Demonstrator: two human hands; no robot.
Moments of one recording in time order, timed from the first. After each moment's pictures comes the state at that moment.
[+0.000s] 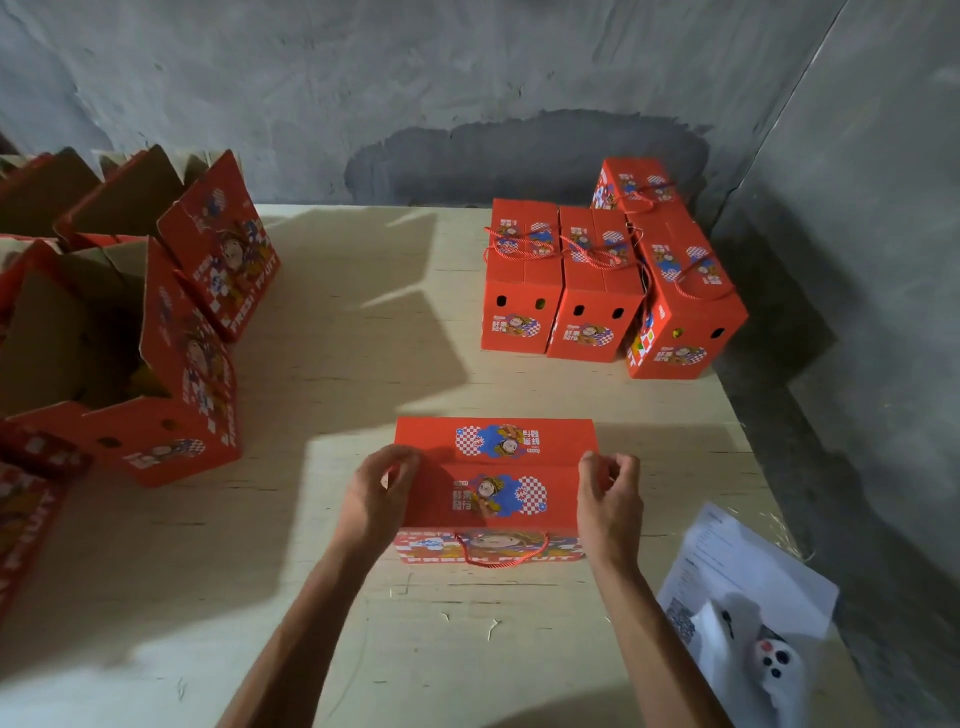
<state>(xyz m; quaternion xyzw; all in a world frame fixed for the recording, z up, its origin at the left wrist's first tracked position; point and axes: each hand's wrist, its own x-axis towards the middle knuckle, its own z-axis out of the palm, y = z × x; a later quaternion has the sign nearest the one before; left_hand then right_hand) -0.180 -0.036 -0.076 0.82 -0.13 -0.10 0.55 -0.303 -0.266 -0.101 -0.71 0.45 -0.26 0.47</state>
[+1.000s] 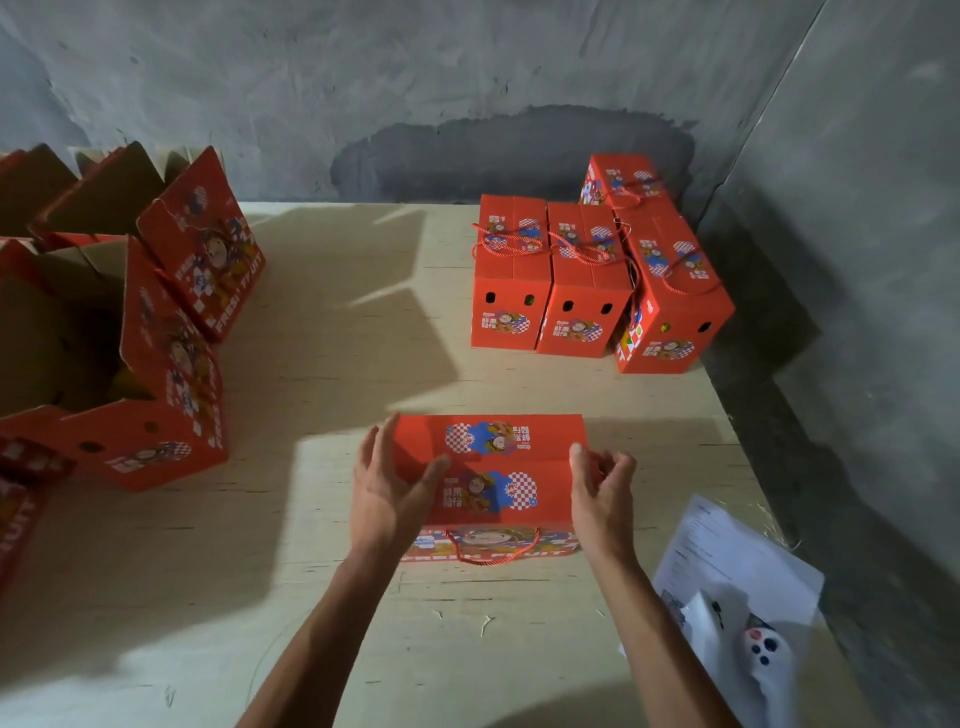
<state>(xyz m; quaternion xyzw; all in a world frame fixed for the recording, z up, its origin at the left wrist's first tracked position) -0.188 -0.057 -0.088 0.87 -0.08 -0.11 0.48 -0.308 -0.271 -0.099 -0.72 0.43 -0.22 0.49</state>
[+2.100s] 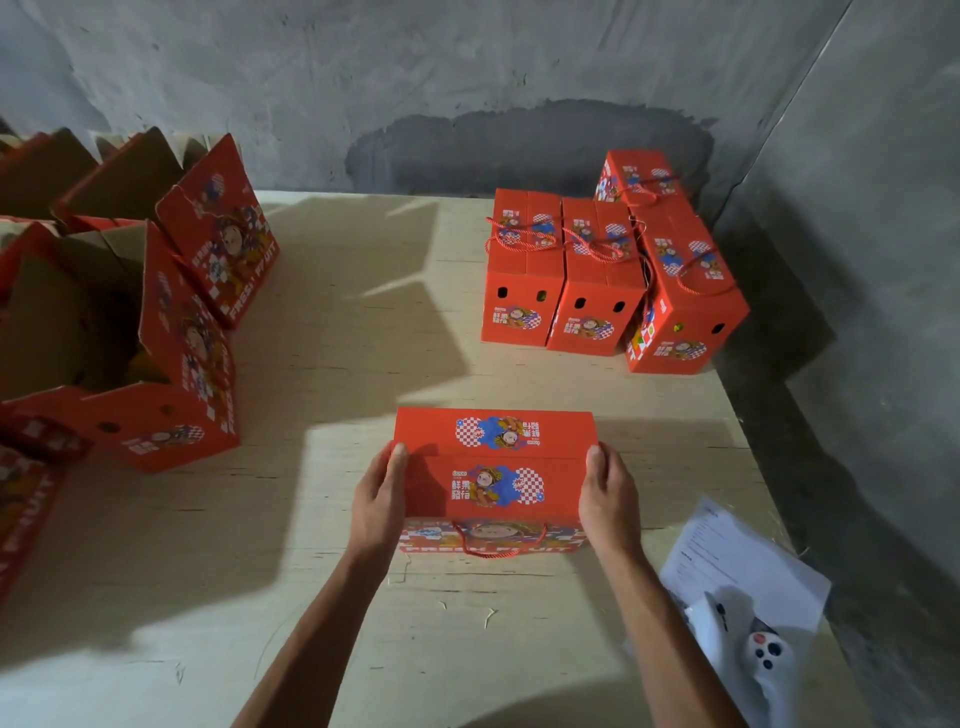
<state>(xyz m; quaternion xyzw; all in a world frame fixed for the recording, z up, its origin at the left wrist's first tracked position) -0.199 -0.046 -0.103 0.68 0.05 -0.17 0.71 -0.306 -0.281 -0.107 -0.76 0.43 -0.18 0.44</state>
